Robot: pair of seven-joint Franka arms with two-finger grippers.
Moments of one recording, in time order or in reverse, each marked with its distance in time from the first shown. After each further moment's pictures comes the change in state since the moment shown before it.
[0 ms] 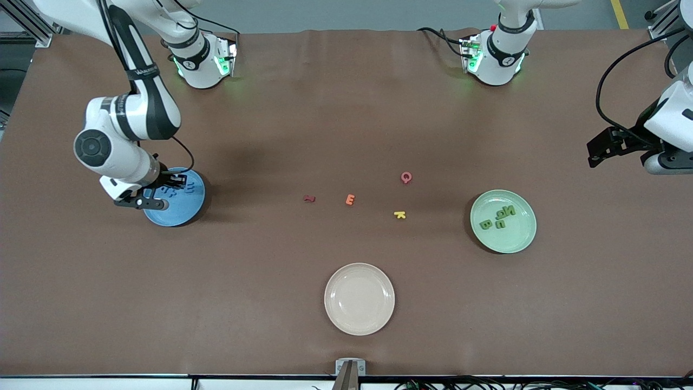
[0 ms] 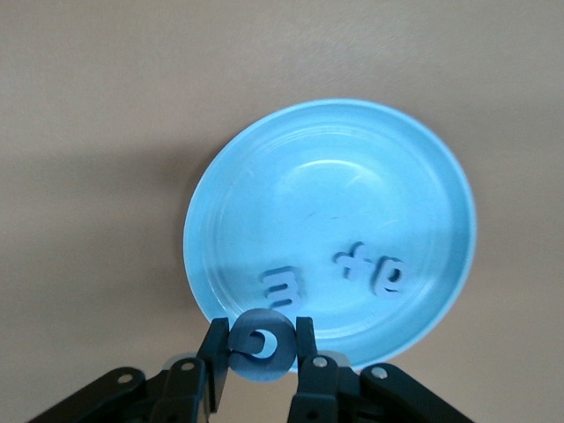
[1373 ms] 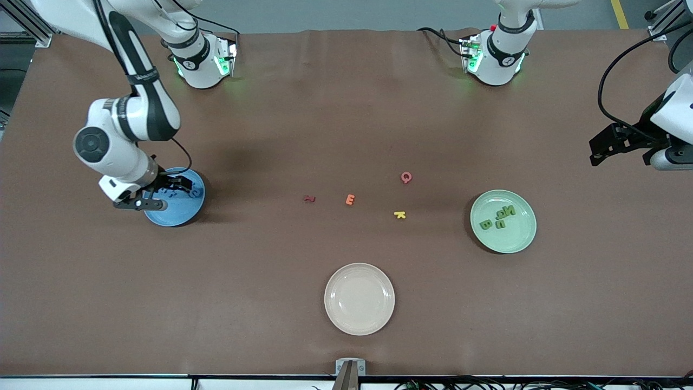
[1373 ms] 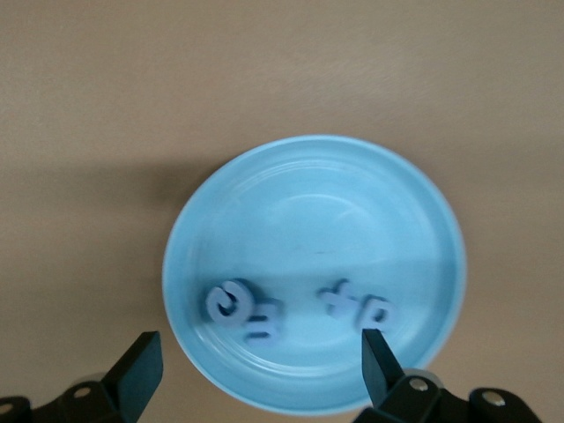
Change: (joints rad) left arm -0.002 -0.005 0.000 0.015 -0.016 0.002 -0.002; right arm -0.056 0.009 0.000 0.053 0.000 -0.017 -0.120
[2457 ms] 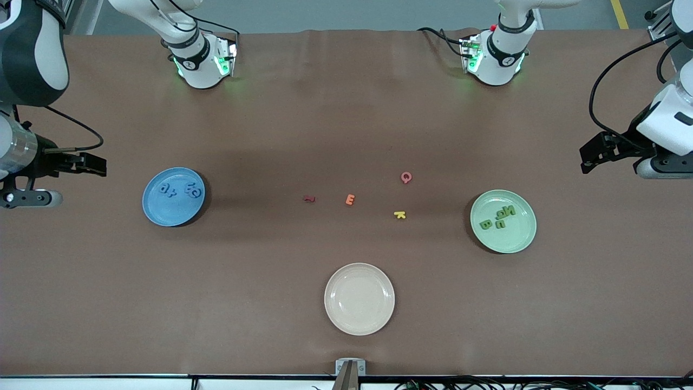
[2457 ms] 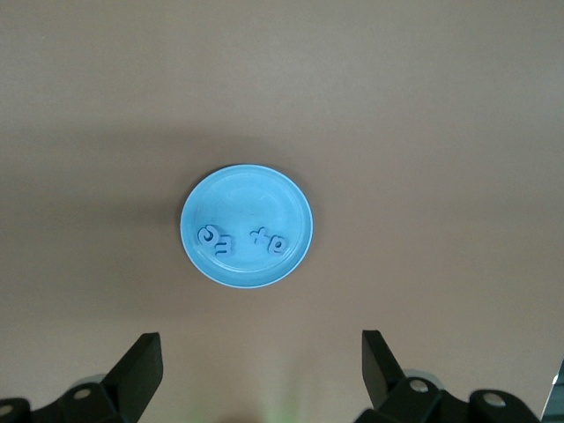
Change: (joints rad) left arm -0.008 0.023 -0.013 0.000 0.000 0.035 0.000; right arm -0.025 0.020 0.004 0.776 -0.053 -0.810 -0.103
